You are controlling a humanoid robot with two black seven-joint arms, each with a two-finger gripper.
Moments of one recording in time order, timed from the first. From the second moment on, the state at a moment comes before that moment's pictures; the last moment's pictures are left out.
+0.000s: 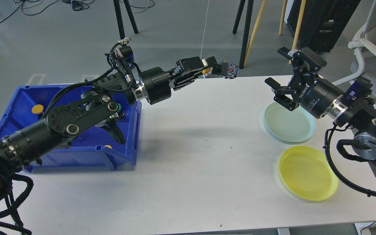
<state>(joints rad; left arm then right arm) -0.96 0.20 -0.38 -0.95 0.87 -0.26 -0.49 0.63 -0.63 0.58 1.36 -0.37 0.19 0.43</state>
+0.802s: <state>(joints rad) -0.96 0.20 -0.38 -0.95 0.81 -0.28 -0.49 0.64 -0.45 0.55 1.27 -0.43 0.14 0.49</state>
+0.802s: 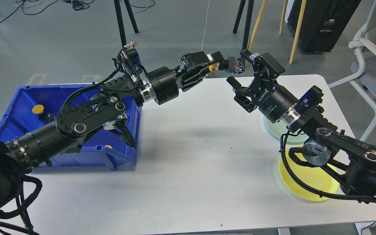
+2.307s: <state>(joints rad) -0.91 0.20 -0.40 -0.94 0.72 -0.27 -0.49 0.35 -0.48 0.76 1.37 -0.34 0.04 0.49</state>
